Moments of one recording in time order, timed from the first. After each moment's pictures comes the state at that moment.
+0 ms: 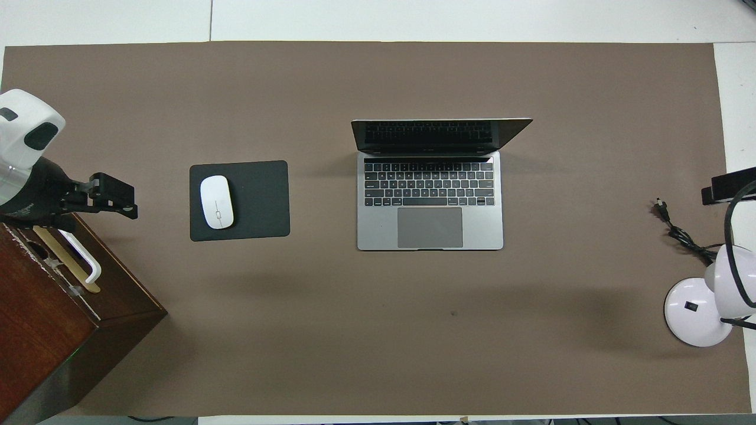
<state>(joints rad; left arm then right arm) -0.09 -0.01 0.02 -1.69 -0.05 1.51 -0.19 -0.09 -0.08 0.00 -1.61 0.01 1.51 -0.05</state>
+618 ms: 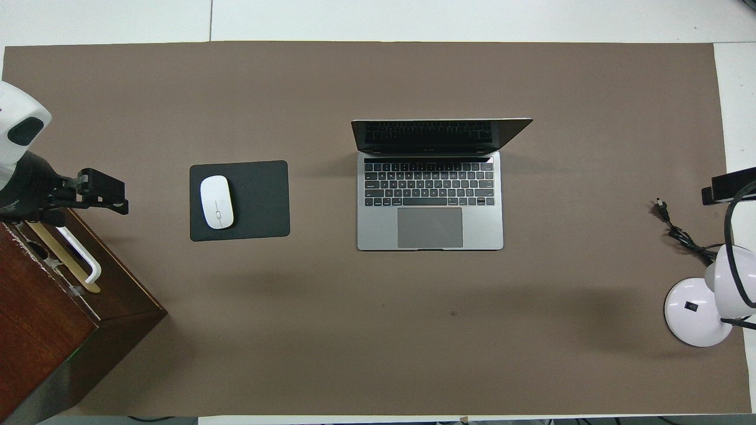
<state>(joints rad) -0.09 -0.01 0.02 -1.67 -0.04 1.51 -0.18 -0.09 -0.08 0.00 -1.61 0.01 1.51 -0.04</state>
